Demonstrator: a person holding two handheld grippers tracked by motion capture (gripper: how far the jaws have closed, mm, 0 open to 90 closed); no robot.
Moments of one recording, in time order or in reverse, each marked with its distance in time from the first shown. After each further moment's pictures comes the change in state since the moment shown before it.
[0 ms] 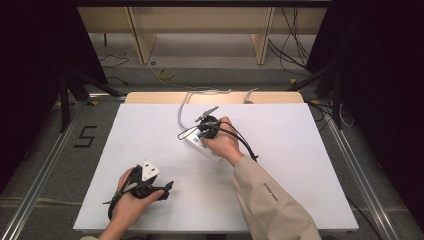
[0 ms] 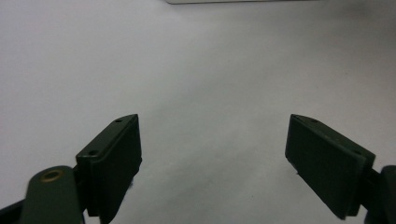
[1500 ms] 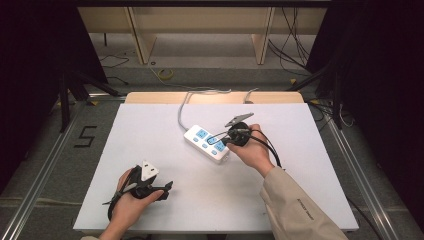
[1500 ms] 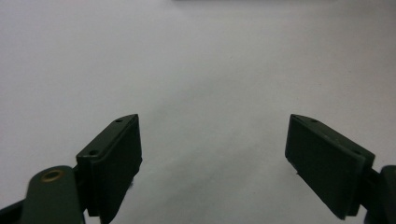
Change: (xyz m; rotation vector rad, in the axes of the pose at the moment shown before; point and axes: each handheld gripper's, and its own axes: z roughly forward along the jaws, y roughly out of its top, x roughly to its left) left arm 0.001 -0.002 0.000 0.007 0.003 -0.013; right arm -0.024 -0.062 -0.066 -0.060 -0.007 0.075
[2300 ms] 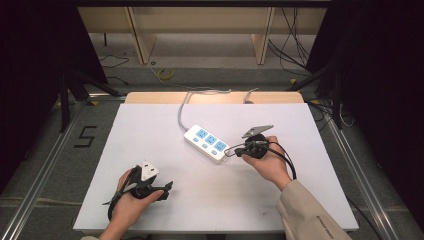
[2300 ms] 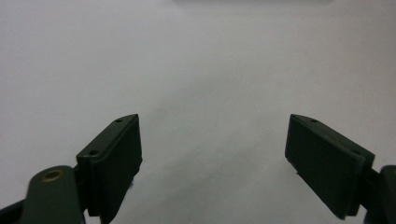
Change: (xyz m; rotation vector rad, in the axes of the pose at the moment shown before) left arm 0.000 -0.001 0.001 0.003 -0.003 -0.004; right arm -0.004 -0.047 -0.032 -0.014 0.018 0.038
